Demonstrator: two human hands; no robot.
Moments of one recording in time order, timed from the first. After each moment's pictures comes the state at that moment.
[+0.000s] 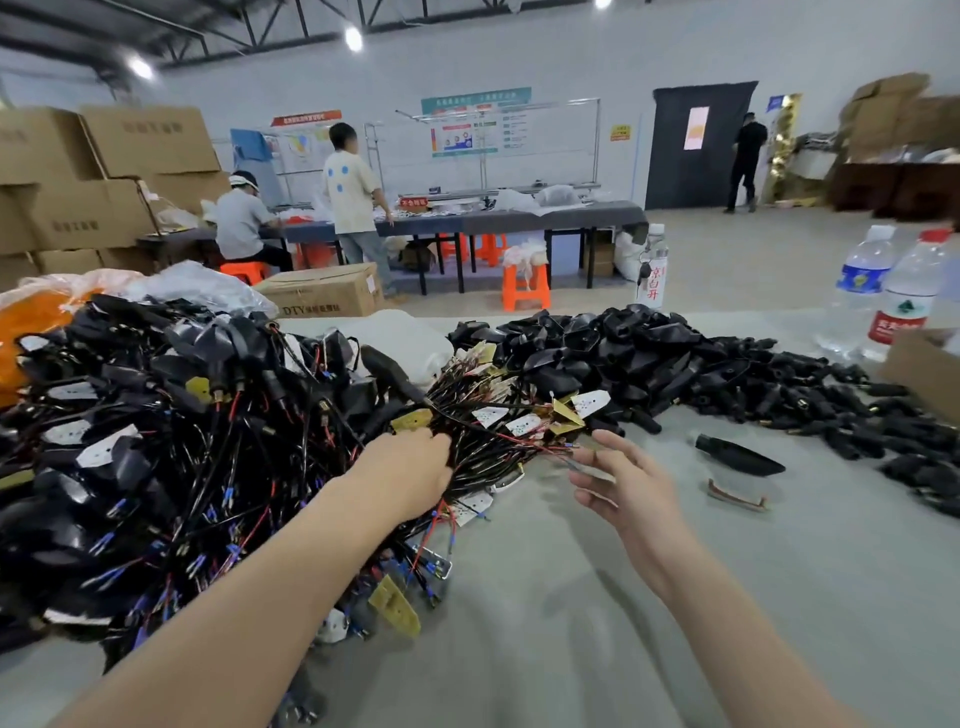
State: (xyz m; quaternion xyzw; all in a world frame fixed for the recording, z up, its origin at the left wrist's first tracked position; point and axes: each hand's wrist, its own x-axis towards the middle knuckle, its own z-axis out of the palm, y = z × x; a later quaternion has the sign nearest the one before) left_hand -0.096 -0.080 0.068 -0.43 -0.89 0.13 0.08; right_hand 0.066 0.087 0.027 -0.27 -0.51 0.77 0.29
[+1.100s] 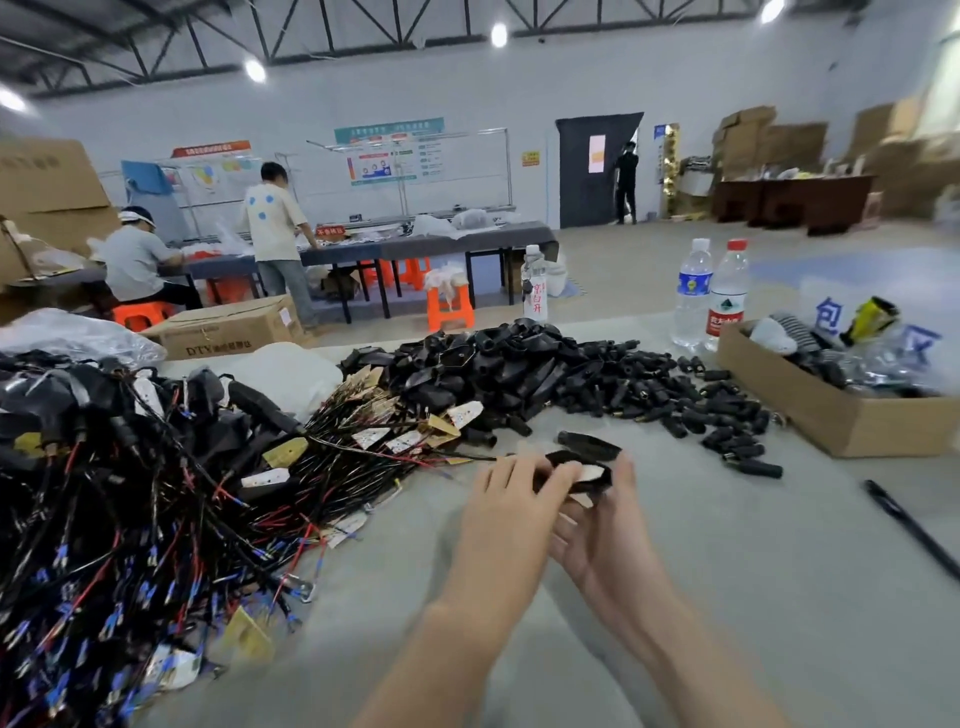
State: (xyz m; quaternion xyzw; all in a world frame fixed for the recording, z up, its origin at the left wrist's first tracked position) left_hand 0.104 0.037 0.035 -0.58 -0.74 -0.21 0.26; right_hand 0.182 0.122 0.013 -0.13 -0.37 0.88 0.28
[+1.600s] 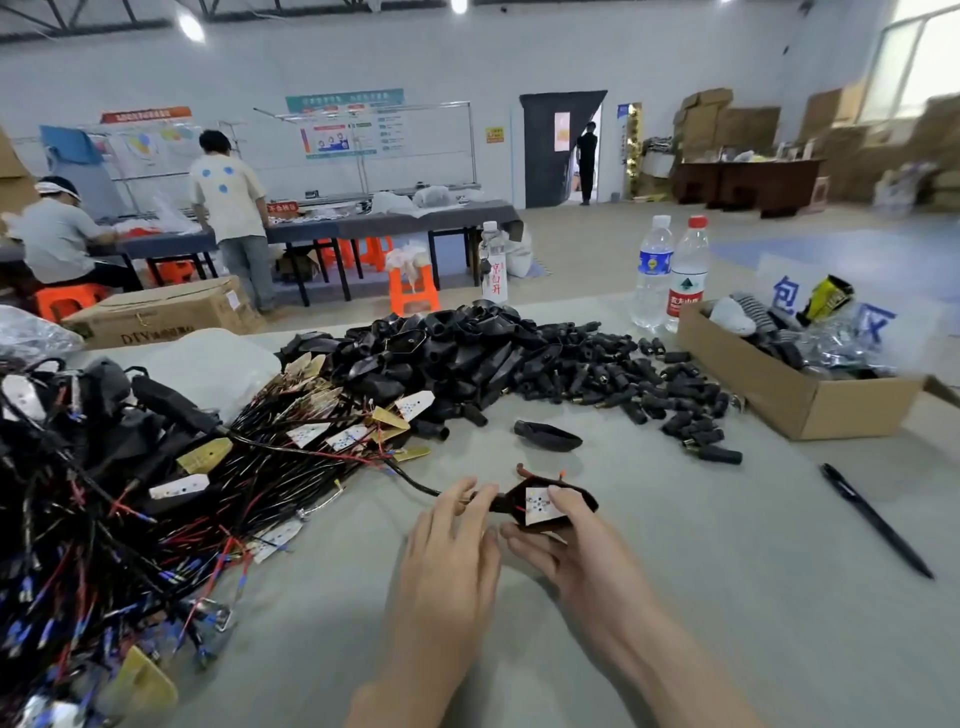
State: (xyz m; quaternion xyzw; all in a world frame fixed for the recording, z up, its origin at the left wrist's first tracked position) left_hand 0.095 0.042 -0.030 -0.52 -0.77 -0.34 0.16; right_hand 0.198 0.150 -0.014 -0.22 -0.33 0.87 0.29
